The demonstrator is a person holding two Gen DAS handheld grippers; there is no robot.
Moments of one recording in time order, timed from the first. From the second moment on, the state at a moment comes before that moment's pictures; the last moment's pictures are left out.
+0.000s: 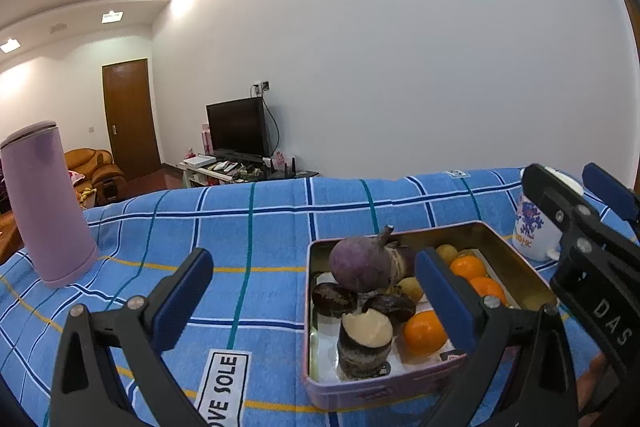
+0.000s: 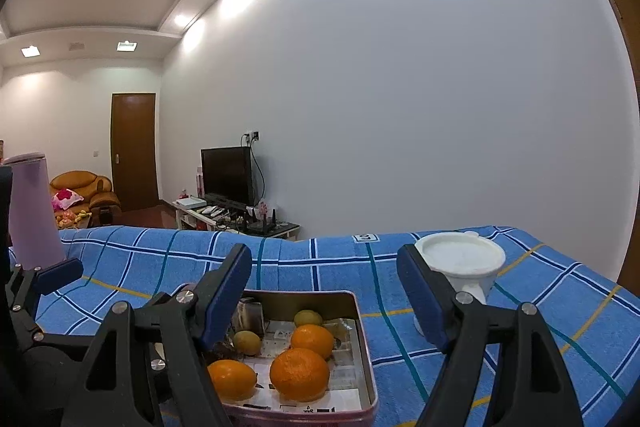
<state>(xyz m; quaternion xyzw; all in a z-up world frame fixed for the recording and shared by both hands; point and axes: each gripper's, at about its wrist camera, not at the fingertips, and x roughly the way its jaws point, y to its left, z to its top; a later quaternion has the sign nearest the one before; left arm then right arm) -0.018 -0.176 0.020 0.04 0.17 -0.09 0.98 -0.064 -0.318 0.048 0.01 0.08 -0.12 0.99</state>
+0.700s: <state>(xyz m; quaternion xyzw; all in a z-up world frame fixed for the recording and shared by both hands) -0.060 -0.159 0.024 0.03 0.15 -0.10 0.98 -0.105 -0.307 0.052 -0.01 0.05 -0.13 0.99</state>
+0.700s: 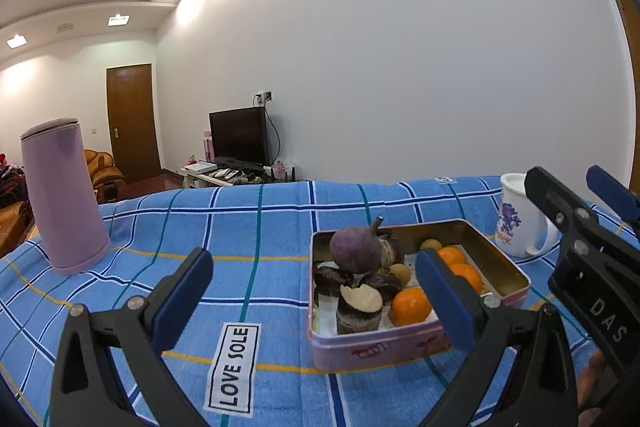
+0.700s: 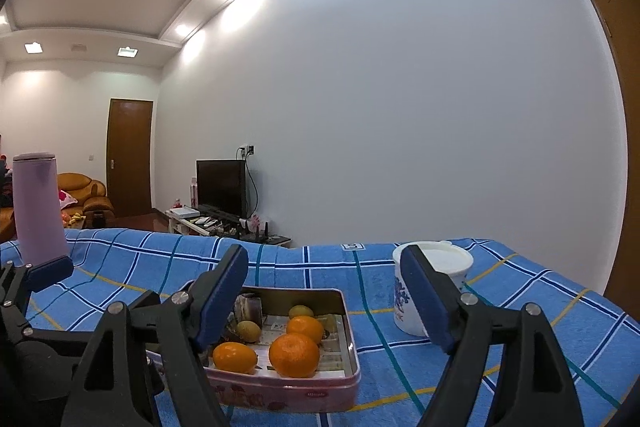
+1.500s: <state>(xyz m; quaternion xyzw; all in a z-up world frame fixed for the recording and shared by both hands) -0.071 -0.158 0.024 0.02 0.15 -0.10 0.98 -0.131 -0.303 0.050 -0.01 0.03 -0.14 0.99</state>
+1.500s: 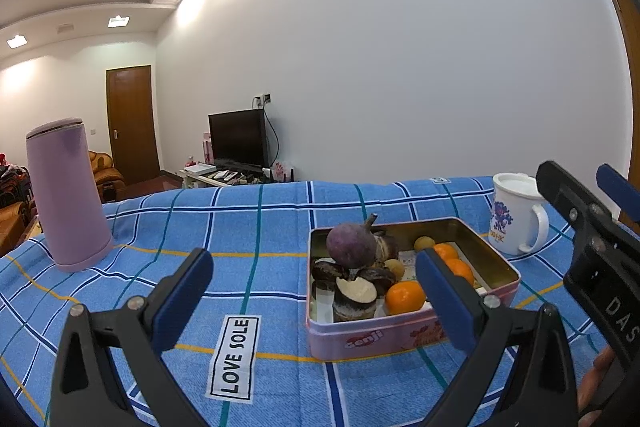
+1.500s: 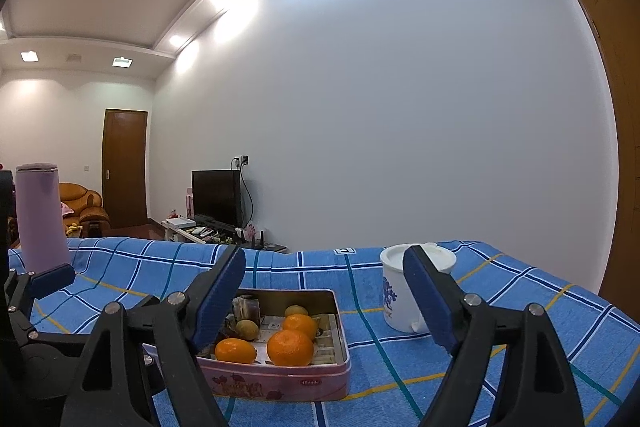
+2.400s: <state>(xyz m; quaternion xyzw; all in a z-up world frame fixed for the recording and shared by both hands) -0.071 -0.158 0.023 0.03 0.15 -0.10 0.98 -0.133 -0.304 0.051 -0.01 0.03 -0.14 0.99</state>
